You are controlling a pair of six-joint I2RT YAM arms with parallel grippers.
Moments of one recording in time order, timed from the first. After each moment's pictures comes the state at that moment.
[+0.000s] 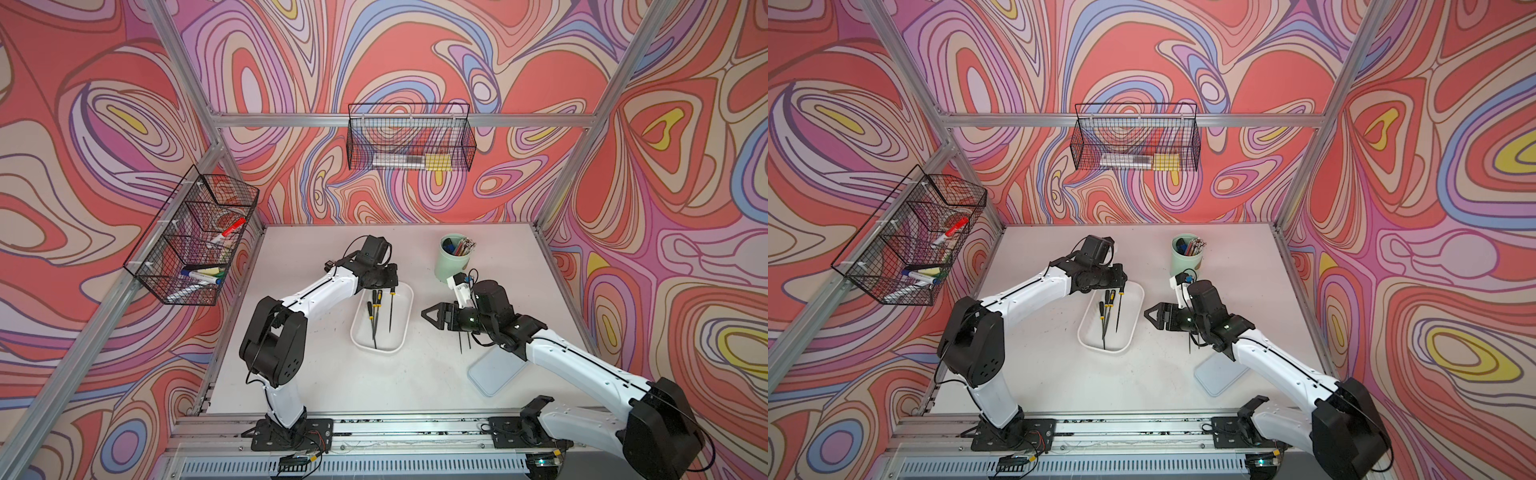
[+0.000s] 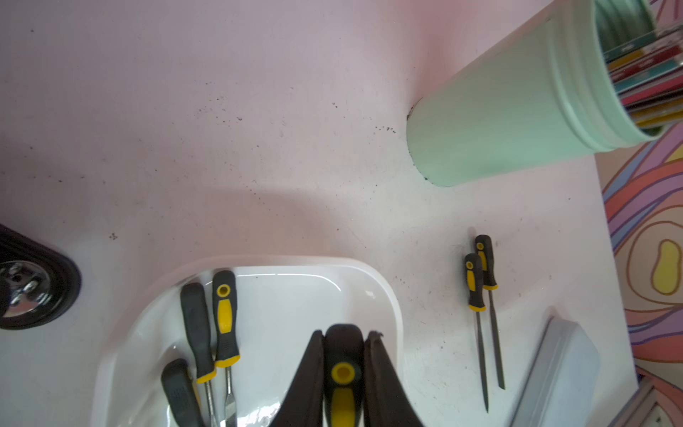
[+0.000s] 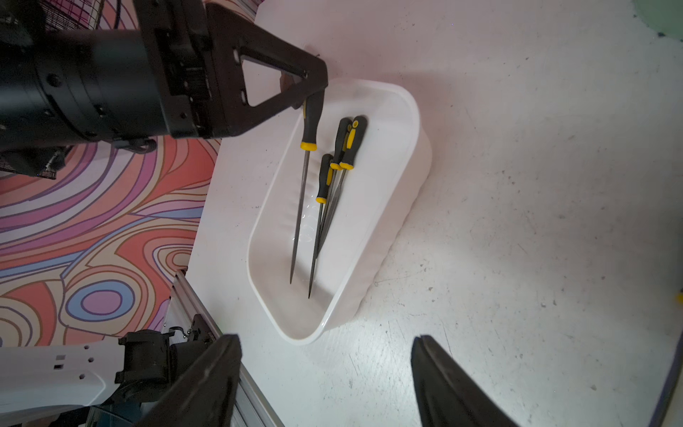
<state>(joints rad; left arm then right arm) -0.52 1.78 1.35 -0.43 0.17 -0.53 0.55 1.16 0.69 -0.14 -0.40 0.63</state>
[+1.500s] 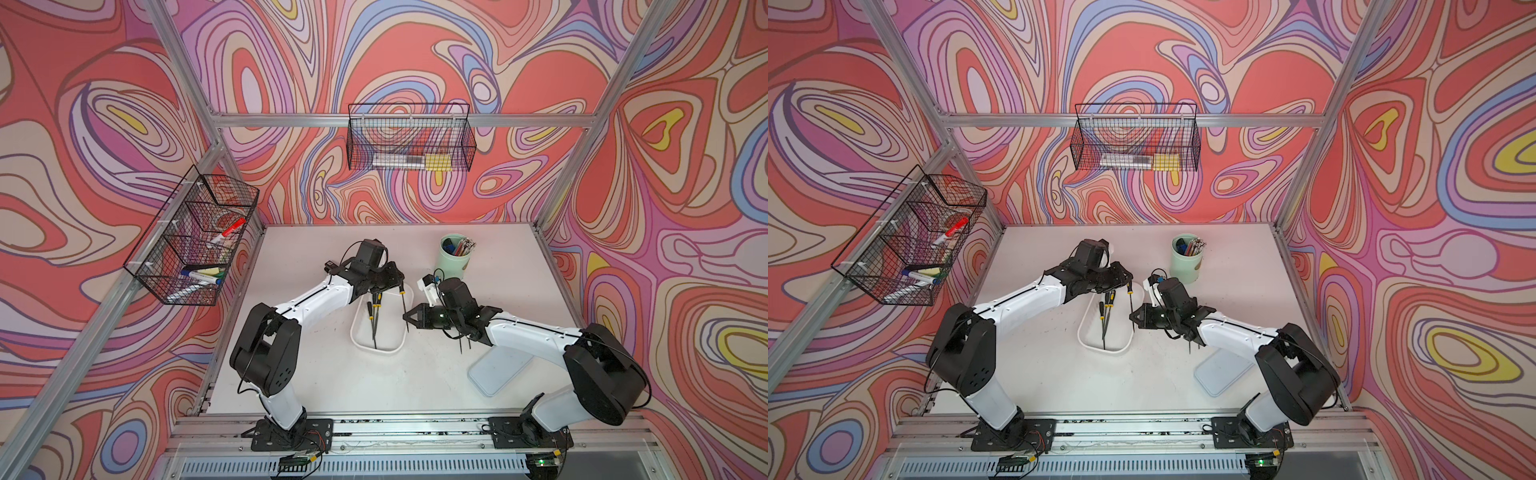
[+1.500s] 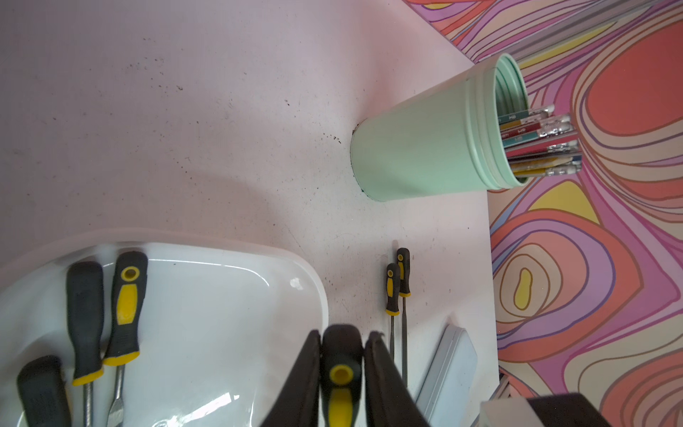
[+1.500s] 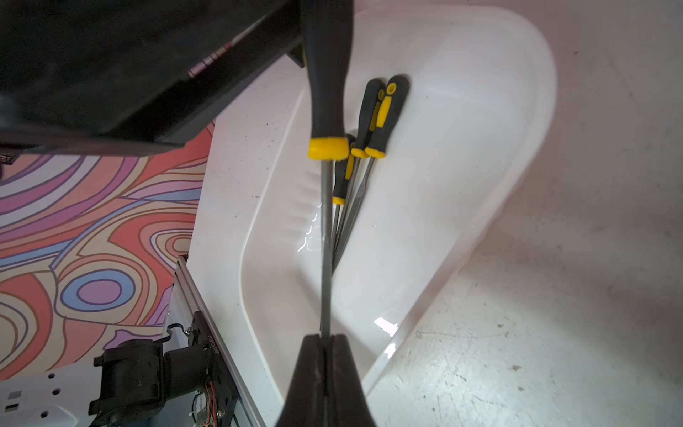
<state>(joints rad) -0.52 1.71 1.23 -0.24 0.30 -0.77 0.65 1.51 0.79 0.04 -0.41 0.67</state>
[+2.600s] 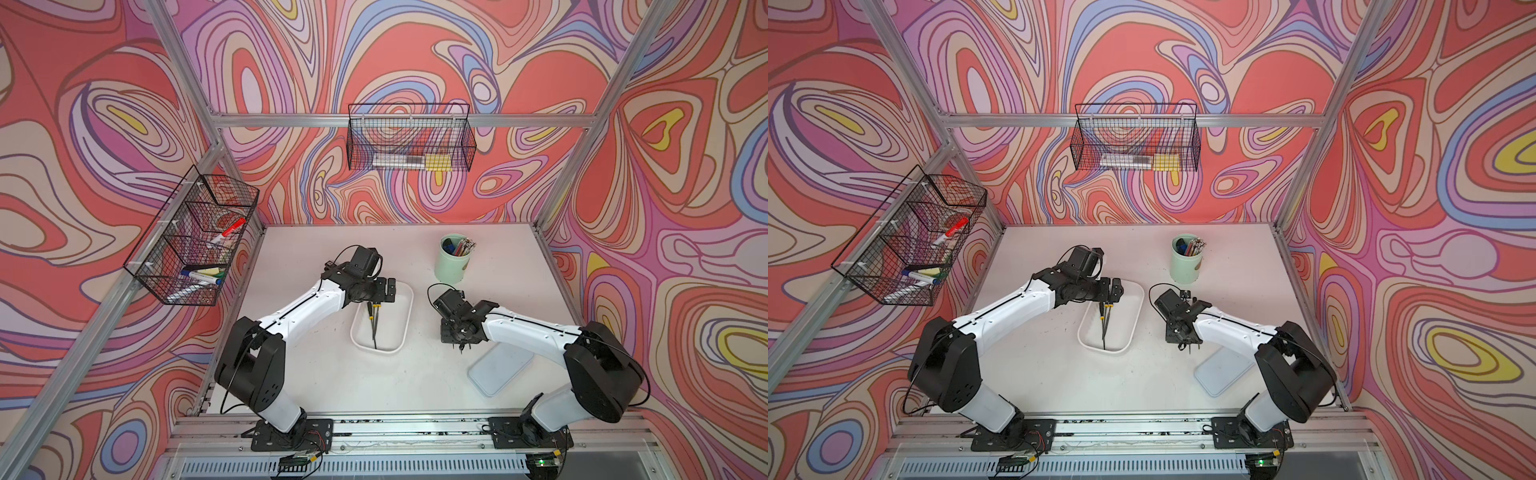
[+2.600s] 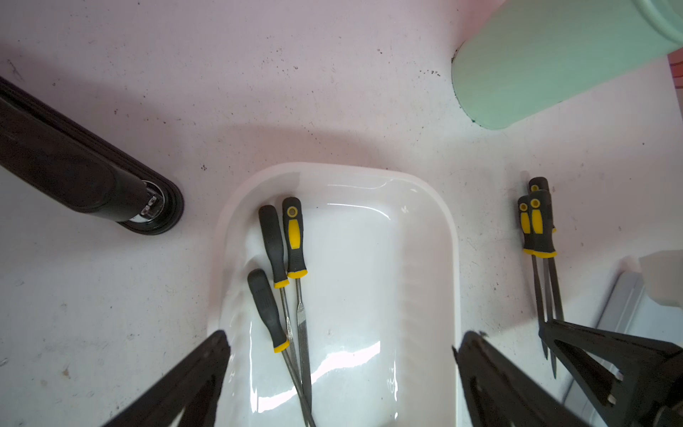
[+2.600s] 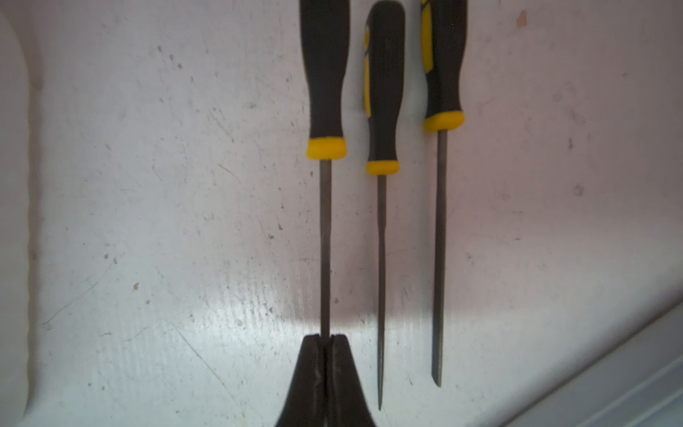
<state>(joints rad) -0.52 1.60 1.19 -0.54 0.06 -0.40 0.68 1.54 0.88 -0.64 0.21 0.72</state>
